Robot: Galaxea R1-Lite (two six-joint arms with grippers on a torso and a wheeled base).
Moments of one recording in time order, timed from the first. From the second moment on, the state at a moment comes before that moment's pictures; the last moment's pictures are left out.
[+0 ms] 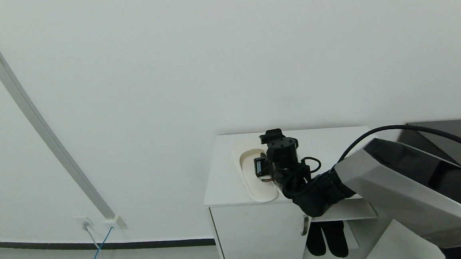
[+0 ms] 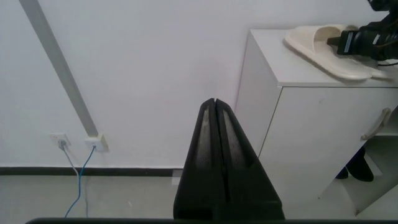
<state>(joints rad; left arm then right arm) 0.00 0.00 0.00 0.00 0.03 0.00 0.68 2.43 -1.47 -0.78 -0.42 0.14</state>
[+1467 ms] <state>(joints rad) 0.00 0.00 0.00 0.00 0.03 0.00 0.76 1.55 -0.46 -0.90 0.05 -0.16</state>
